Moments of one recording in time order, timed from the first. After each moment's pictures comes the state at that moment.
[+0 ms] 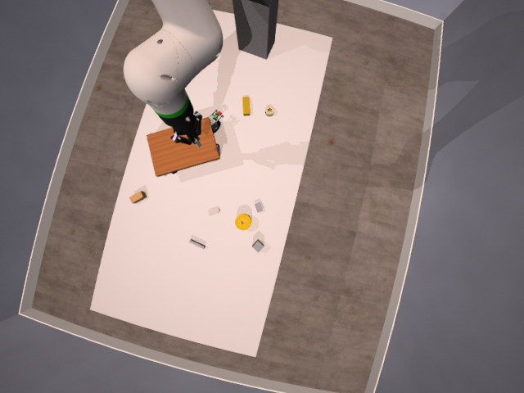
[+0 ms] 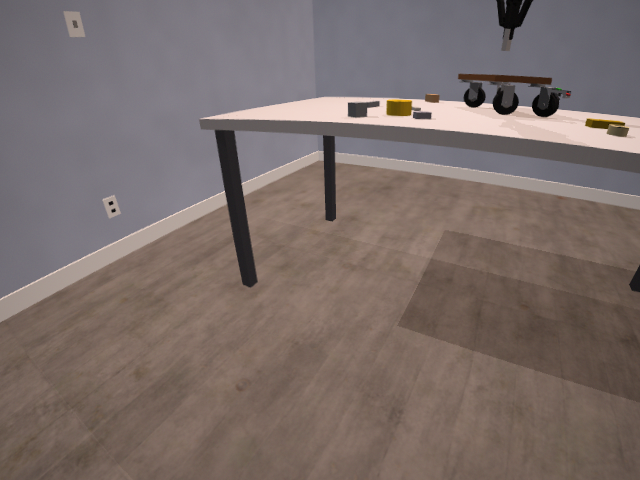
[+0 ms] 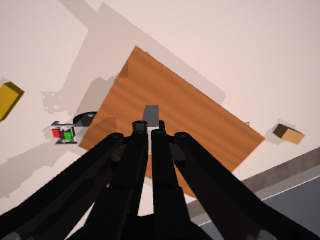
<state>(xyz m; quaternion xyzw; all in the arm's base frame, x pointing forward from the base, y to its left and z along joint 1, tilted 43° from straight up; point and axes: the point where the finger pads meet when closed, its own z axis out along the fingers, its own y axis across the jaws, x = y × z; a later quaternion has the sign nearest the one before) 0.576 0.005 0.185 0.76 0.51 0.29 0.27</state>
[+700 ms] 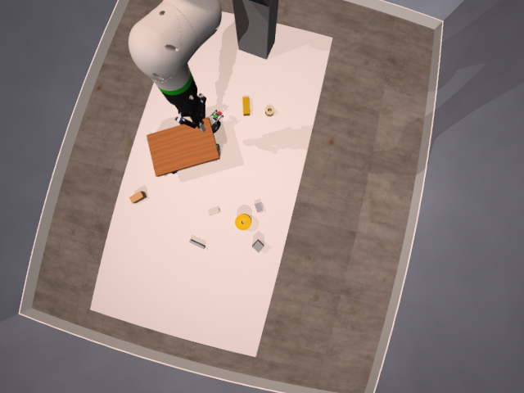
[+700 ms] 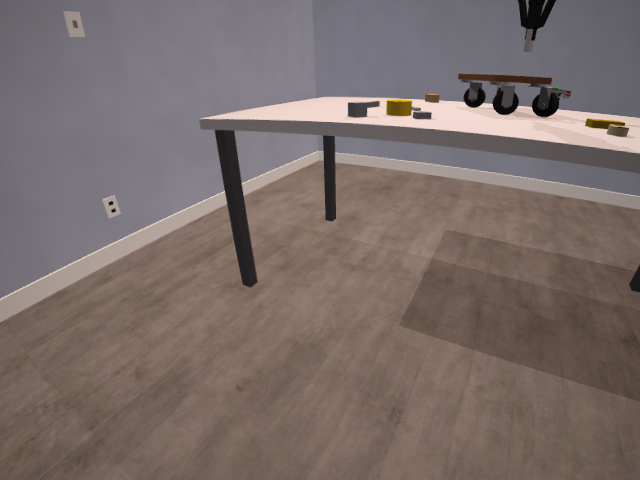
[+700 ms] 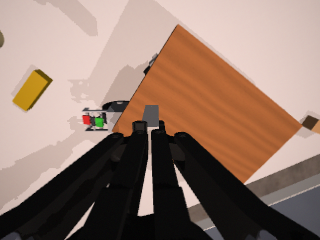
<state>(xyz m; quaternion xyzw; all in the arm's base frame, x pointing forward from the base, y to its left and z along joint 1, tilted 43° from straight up) 0.528 -0.003 0.139 0.76 0.52 0.29 0.25</state>
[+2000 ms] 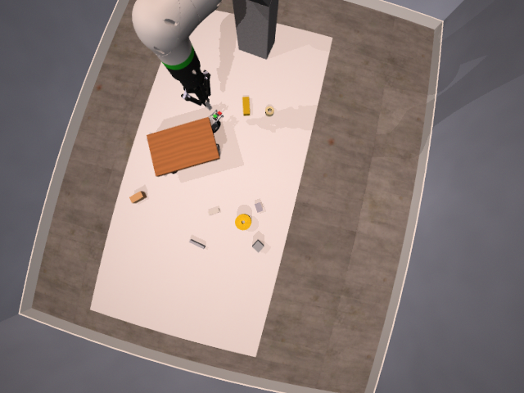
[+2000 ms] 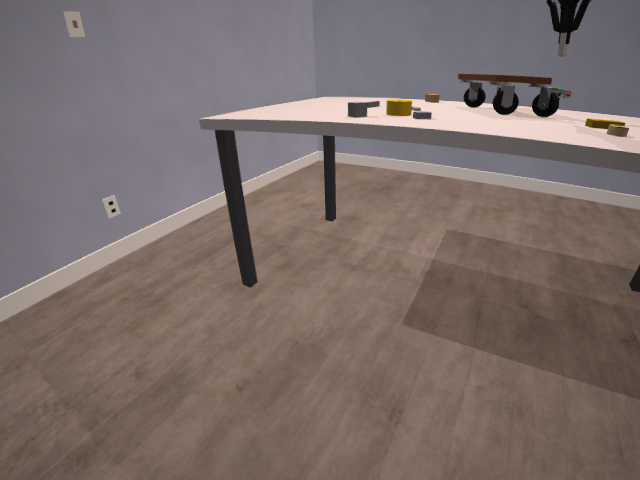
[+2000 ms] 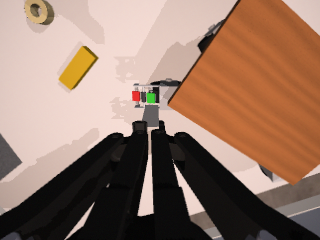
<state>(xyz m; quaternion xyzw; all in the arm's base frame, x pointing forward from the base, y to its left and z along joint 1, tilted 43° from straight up) 0.462 -0.021 0.066 0.78 0.53 0.27 0.21</state>
